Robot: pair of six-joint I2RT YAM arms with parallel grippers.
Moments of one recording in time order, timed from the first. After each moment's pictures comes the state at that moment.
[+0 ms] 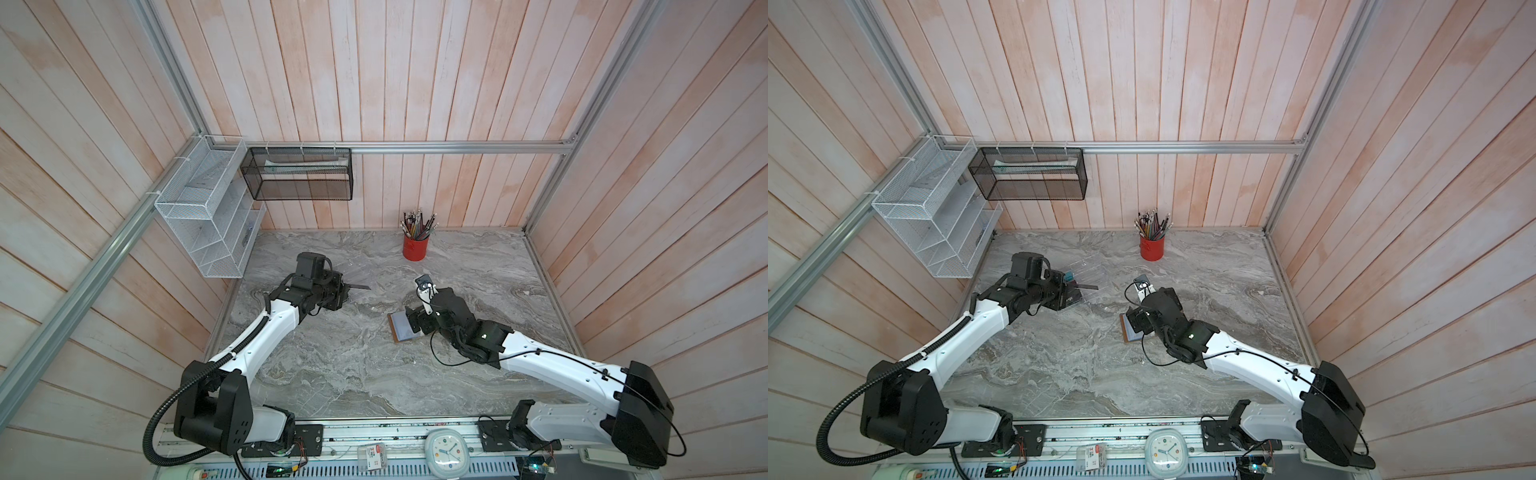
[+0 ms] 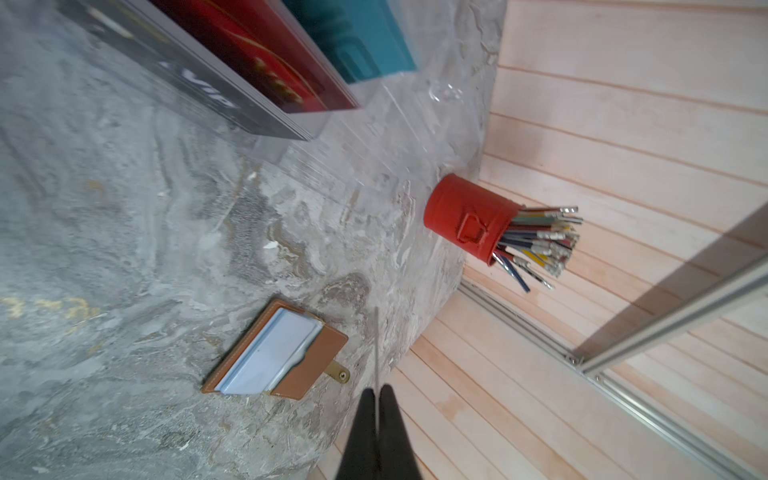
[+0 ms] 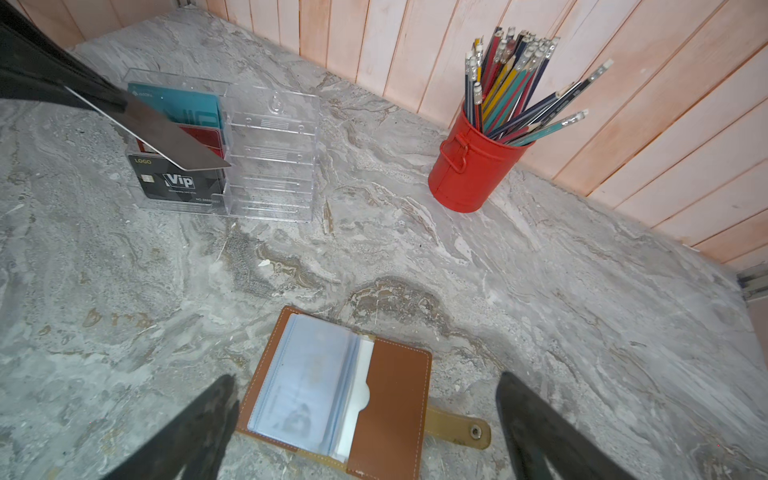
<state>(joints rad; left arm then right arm) -0.28 1.38 1.01 -0.41 0.28 -1.63 0.91 1.25 0.85 -0.16 0.39 0.10</state>
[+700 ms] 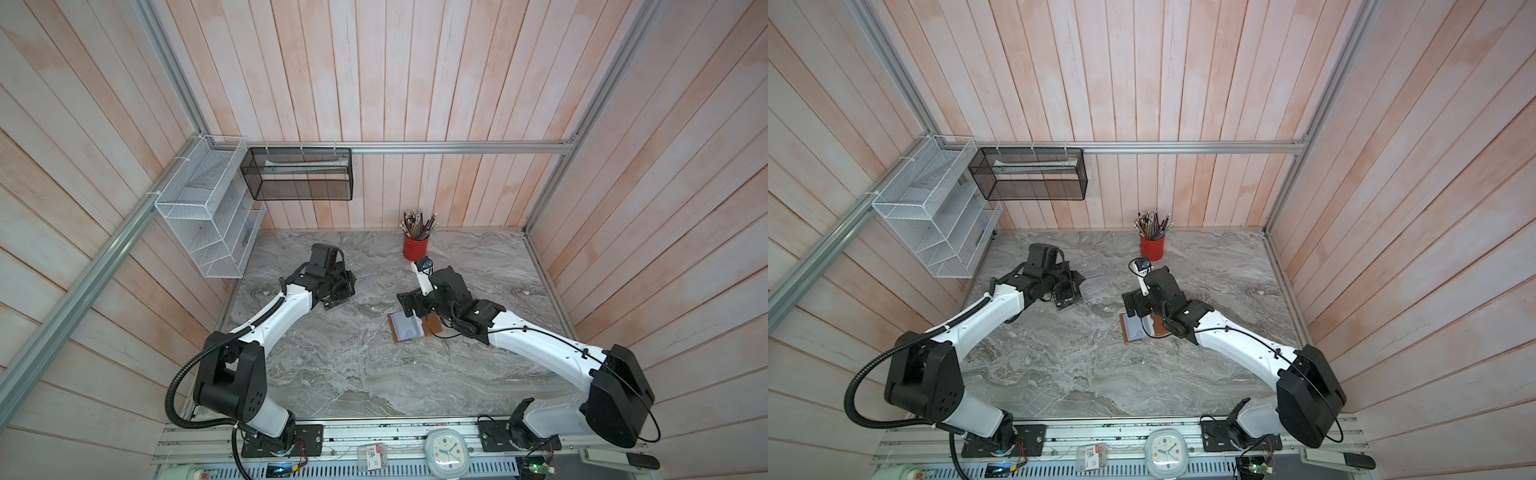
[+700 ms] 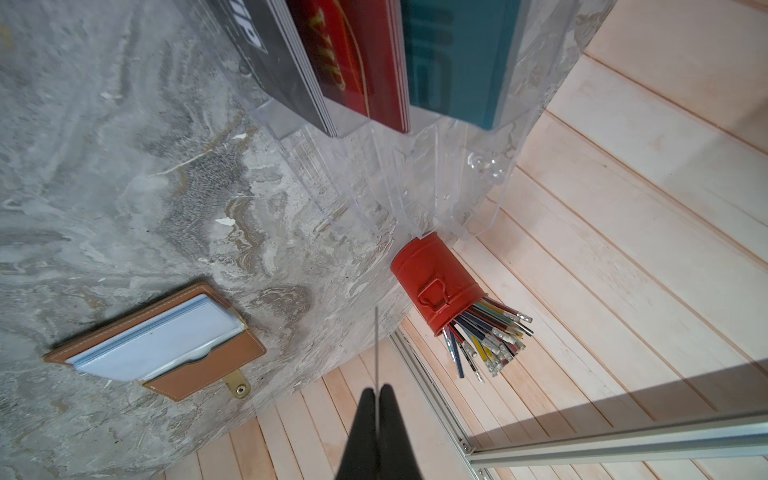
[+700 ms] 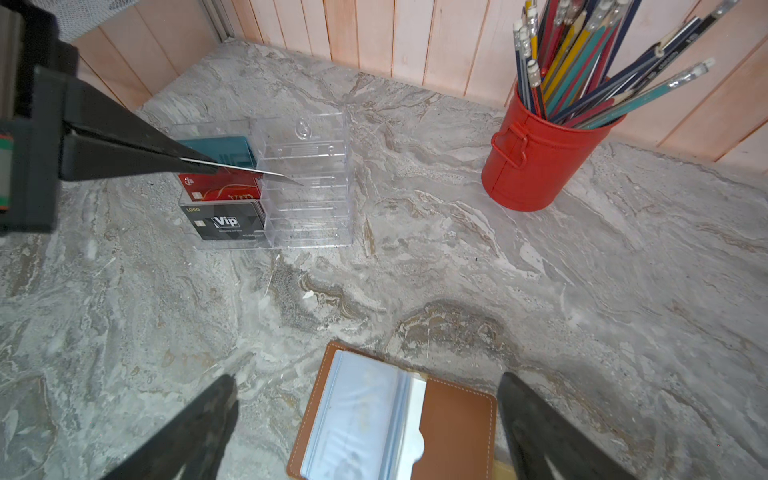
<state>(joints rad) -0.34 1.57 1.15 -0.36 0.22 -2.07 0.77 1.40 0.98 -0.15 0.12 0.19</state>
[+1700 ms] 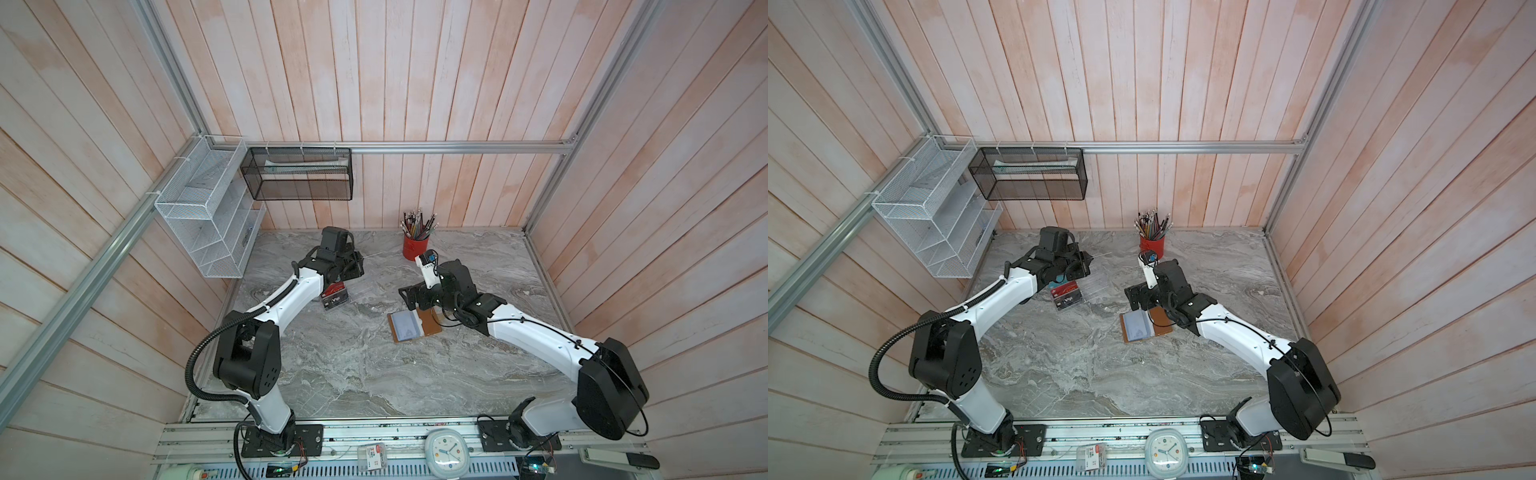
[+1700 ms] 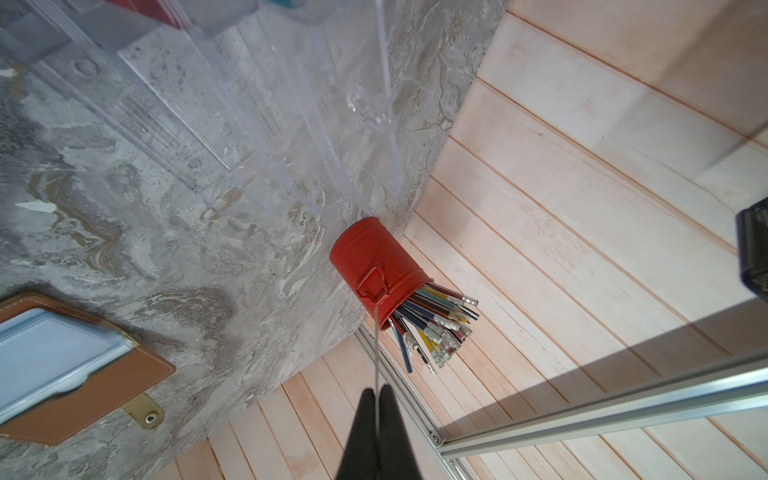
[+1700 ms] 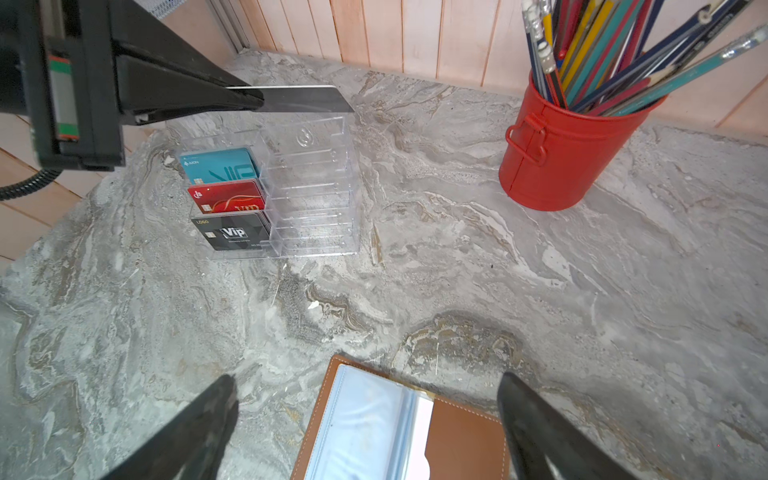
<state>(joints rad) -0.34 1.72 1.37 -0.32 0.15 -2.08 0.66 1.44 0.99 -0.10 -0.05 0.20</state>
